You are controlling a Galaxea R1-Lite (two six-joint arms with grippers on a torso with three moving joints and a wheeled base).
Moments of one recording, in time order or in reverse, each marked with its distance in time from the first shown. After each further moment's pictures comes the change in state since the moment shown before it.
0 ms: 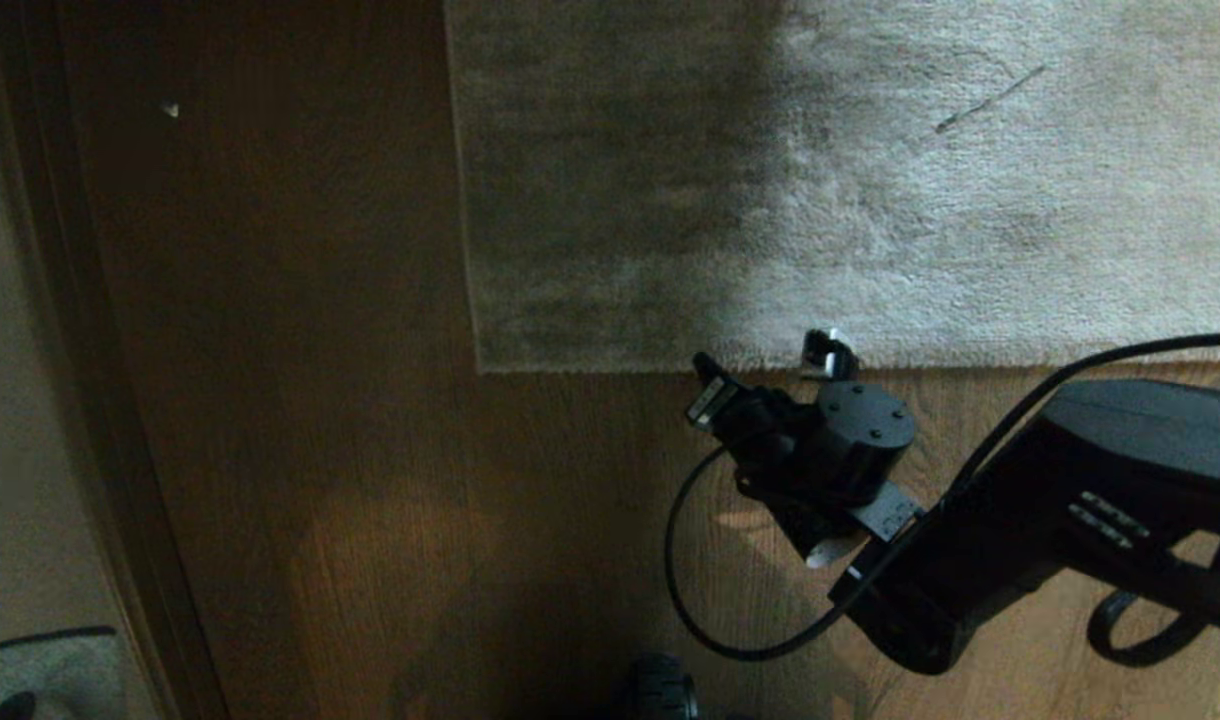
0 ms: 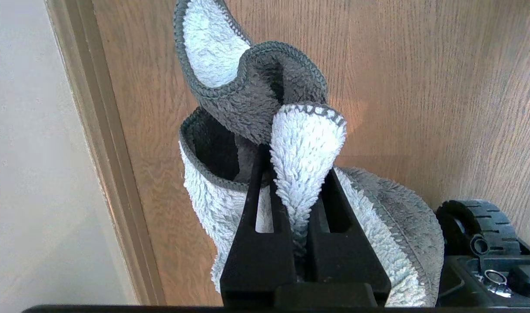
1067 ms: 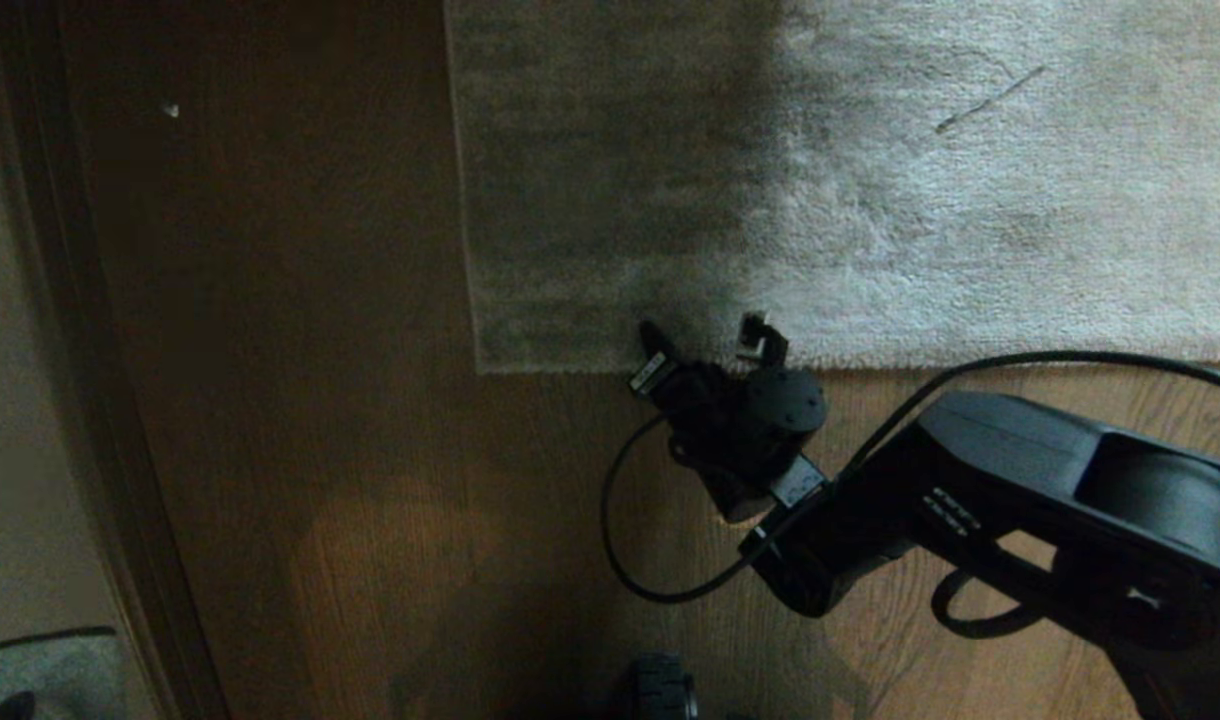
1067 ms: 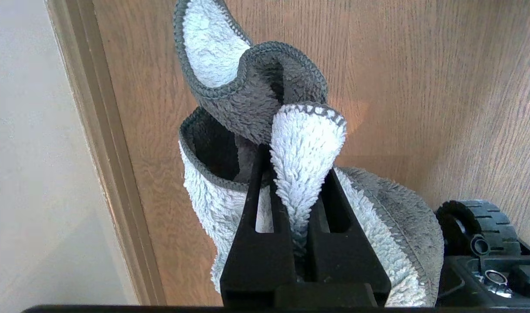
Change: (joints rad) left arm 0.000 0.000 0.000 0.000 0.000 0.000; right arm 0.027 0.204 -0.357 -0.001 0.055 -0.003
